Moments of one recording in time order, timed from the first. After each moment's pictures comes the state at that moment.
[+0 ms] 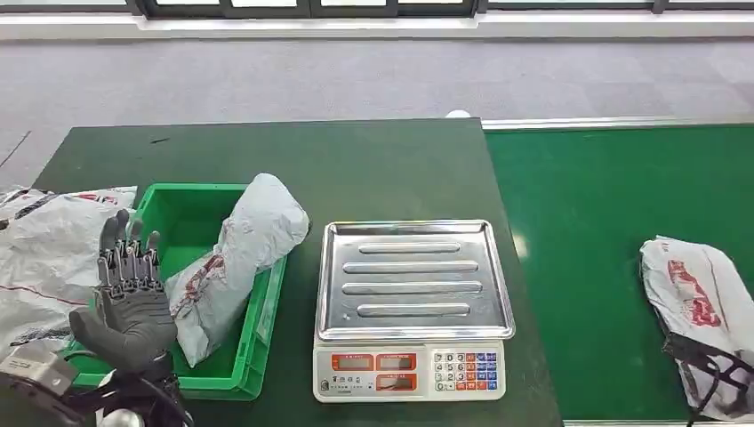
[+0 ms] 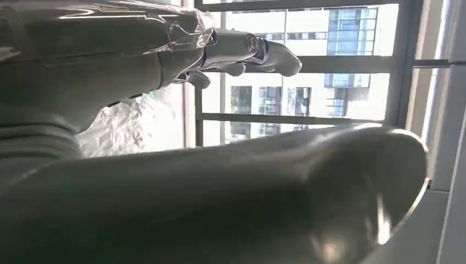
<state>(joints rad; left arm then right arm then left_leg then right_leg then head) 0.17 -0.10 -0.09 -1.97 0.12 0.08 -0.53 -0.32 -0.61 -0.13 -0.59 1.15 0.30 0.12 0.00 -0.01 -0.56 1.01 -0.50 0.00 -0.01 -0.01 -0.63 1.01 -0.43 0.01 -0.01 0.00</state>
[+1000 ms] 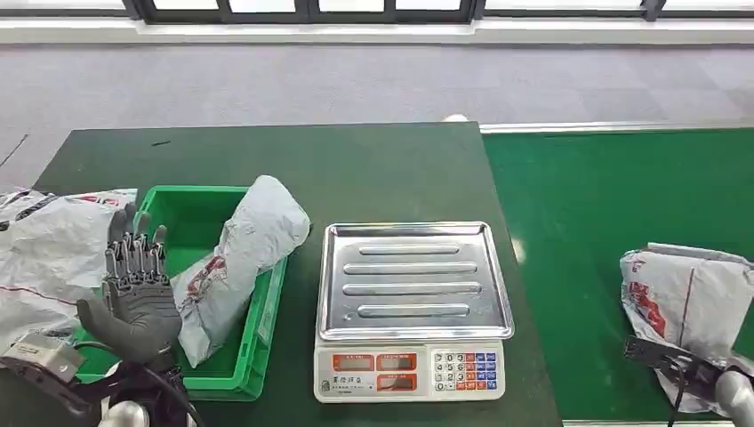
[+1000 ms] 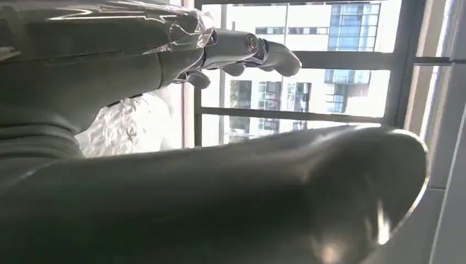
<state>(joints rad) 0.14 -0.11 -0.09 -1.95 0.13 0.07 -0.51 -0.28 -0.60 0.12 -0.67 0.99 0.35 0.02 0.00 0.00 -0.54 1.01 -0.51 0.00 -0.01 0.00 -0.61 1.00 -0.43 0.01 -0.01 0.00</state>
